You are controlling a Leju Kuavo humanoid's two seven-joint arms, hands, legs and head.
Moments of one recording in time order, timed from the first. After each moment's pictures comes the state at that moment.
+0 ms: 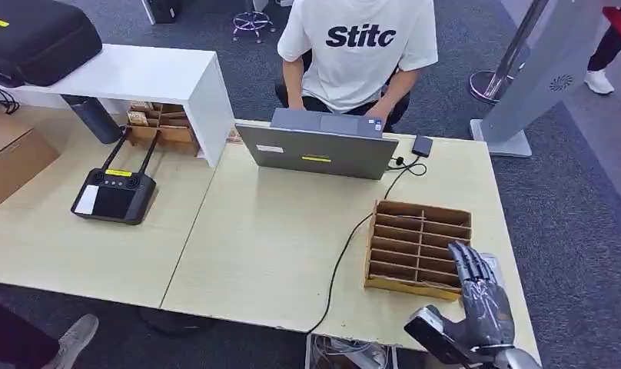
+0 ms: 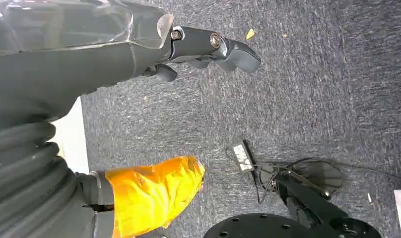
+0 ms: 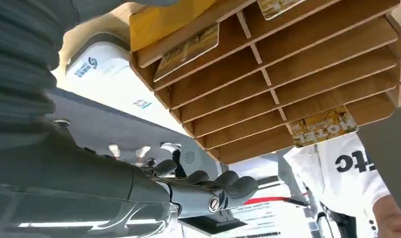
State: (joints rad) left arm 0.48 -0.36 0.59 -1.30 -0.62 -0.34 0.24; right arm 0.13 -0.32 0.31 -1.60 0.95 -0.41 -0.04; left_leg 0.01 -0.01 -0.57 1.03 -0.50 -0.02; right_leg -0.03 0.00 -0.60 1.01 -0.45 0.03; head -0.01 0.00
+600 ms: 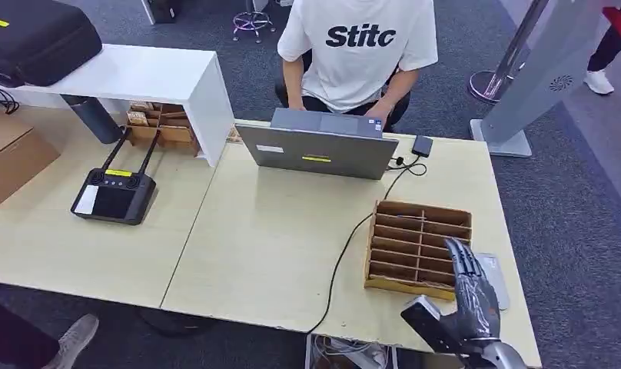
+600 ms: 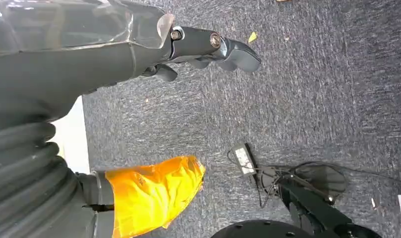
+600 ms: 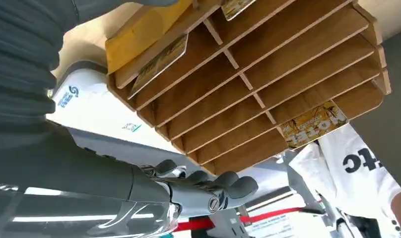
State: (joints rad) left arm 0.48 -0.36 0.60 -1.30 -0.63 -0.34 0.23; right arm 0.09 -0.24 0.31 -1.53 0.86 -0.44 -0.07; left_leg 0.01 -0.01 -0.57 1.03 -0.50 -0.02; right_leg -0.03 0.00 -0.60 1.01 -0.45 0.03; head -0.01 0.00
